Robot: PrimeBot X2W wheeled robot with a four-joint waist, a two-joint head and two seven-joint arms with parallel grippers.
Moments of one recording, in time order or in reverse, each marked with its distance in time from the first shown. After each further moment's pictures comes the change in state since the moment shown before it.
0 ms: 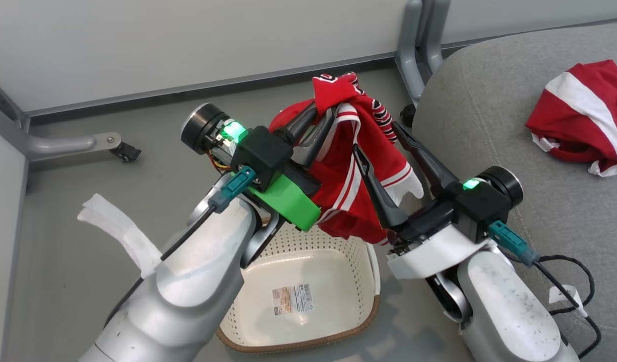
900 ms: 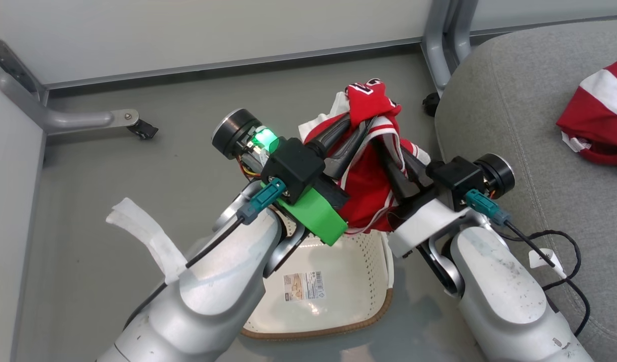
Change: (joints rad) left arm 0.001 -0.040 -0.058 -0.020 0.000 -0.004 0.000; right arm -0.143 0.000 0.010 0.278 -0.019 0.000 0.000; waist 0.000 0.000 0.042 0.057
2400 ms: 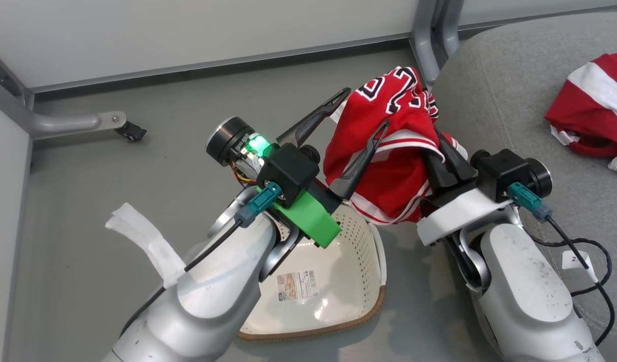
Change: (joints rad) left arm 0.019 0.002 0.014 0.027 0.020 -0.001 -0.002; right arm 0.031 0.000 -0.148 -0.012 0.013 0.000 0.000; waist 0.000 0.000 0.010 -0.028
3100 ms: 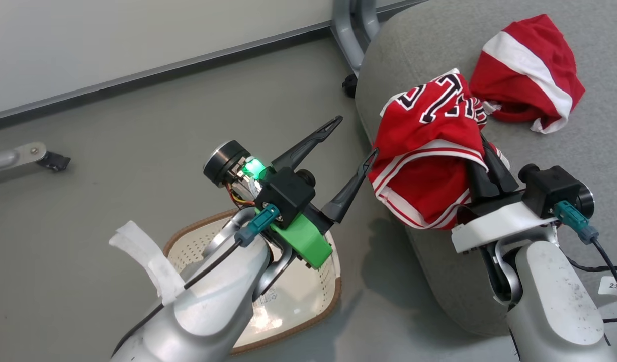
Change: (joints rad) left arm 0.054 0.036 -0.024 0.001 0.019 0.000 0.000; right arm 0.107 0.000 -0.144 -0.101 -0.009 0.000 0.000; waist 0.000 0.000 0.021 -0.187
